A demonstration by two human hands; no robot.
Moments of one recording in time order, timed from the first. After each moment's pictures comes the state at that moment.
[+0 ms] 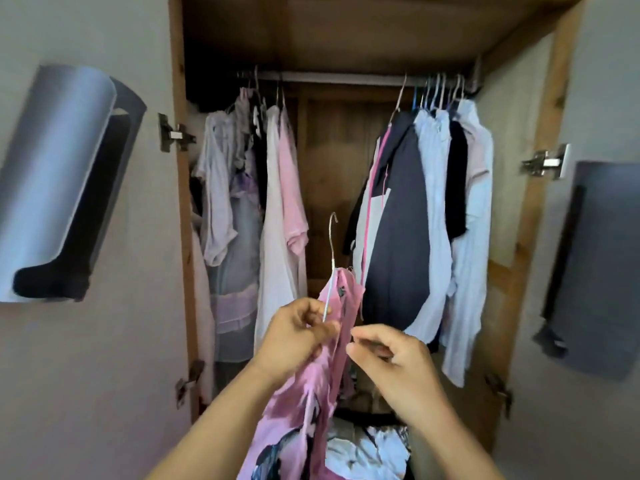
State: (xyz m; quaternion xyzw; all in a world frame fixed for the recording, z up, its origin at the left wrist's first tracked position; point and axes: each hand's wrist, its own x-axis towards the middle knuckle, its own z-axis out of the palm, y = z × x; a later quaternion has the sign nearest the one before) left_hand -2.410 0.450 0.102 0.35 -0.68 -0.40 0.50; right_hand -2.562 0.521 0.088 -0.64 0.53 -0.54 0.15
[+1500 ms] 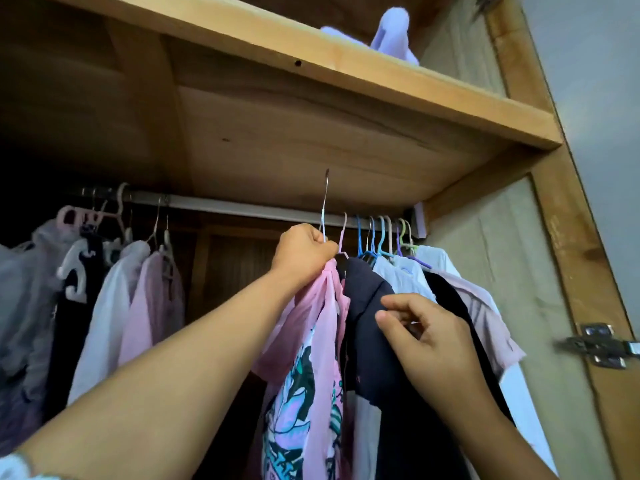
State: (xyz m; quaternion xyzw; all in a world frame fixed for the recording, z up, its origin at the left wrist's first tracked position) left_hand -2.597 0.095 0.444 0.19 -0.74 -0.14 0.63; right_hand -2.697 0.227 0.325 -0.54 0.47 -0.66 -0.25
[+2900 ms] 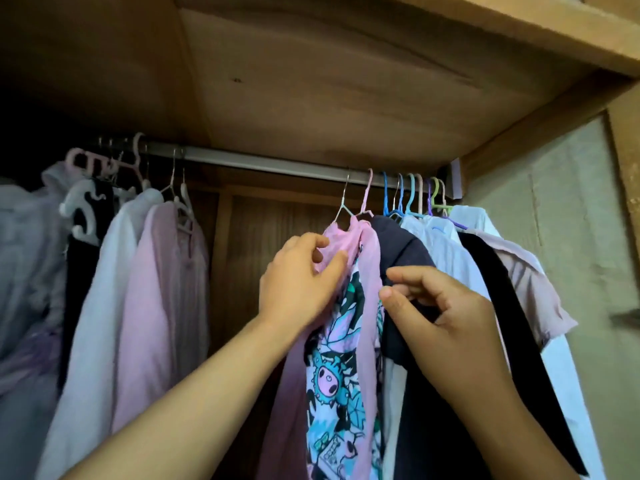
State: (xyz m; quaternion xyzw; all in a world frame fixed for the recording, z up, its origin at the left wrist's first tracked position) left_hand -2.581 0.091 0.344 0.25 -0.71 -0.01 0.66; right_hand -2.696 0.216 0.305 -0.59 0.41 -0.66 -0.23
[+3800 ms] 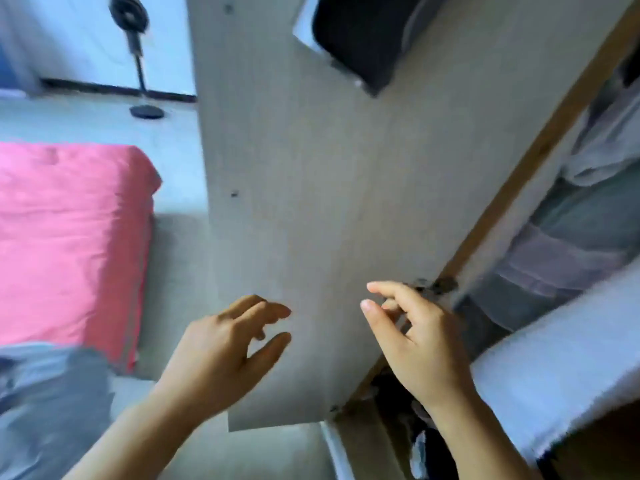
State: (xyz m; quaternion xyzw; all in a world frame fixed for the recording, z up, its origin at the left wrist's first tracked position) left_hand -2.268 0.564 -0.056 0.82 -0.44 0.09 0.35; right_hand -2.377 0.366 -0.020 -0.89 0.11 -0.37 0.24
